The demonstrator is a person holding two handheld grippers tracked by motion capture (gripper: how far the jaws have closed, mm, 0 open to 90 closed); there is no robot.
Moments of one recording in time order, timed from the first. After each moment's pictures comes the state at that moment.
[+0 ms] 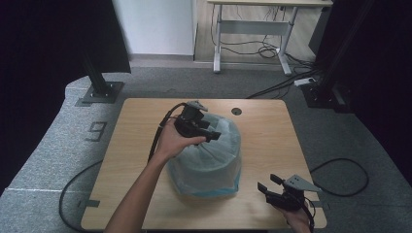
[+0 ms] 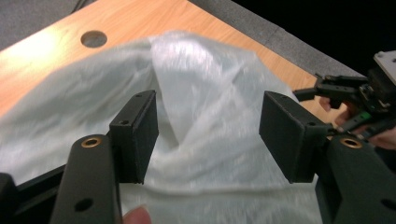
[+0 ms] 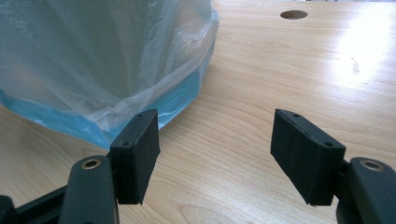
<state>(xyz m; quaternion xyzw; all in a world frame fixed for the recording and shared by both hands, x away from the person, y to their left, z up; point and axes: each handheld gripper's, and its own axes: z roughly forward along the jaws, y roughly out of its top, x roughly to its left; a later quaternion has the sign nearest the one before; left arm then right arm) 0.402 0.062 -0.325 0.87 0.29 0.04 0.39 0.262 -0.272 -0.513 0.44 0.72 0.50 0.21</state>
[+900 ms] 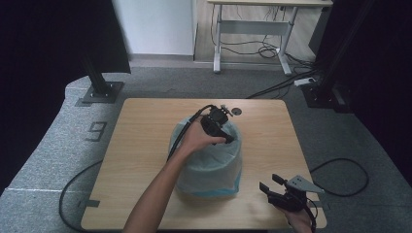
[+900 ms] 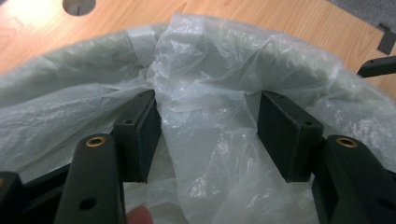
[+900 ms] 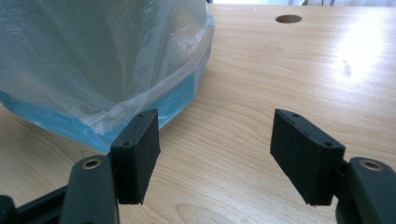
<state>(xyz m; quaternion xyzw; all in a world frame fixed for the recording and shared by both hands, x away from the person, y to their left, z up) 0.438 -0.001 -0.368 0.92 0.28 0.05 0.27 0.259 -0.276 -0.511 0.44 0.71 0.51 0.21</state>
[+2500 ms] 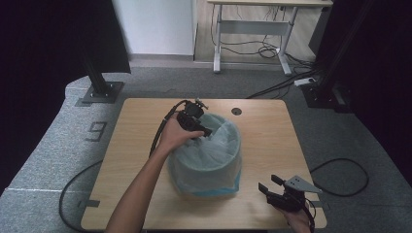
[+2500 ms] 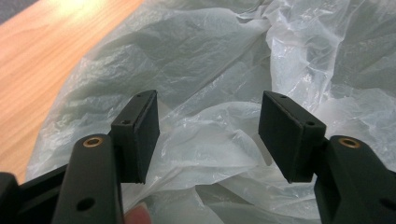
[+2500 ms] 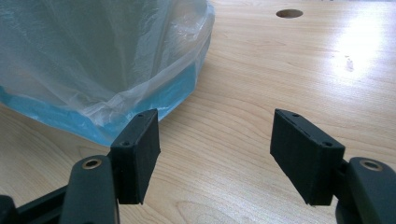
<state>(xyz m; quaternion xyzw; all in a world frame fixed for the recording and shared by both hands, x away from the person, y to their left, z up) 0.445 0.066 -0.356 0.89 0.35 0.07 0.27 0.260 -0.273 -0.515 0.44 0.72 0.50 0.21</state>
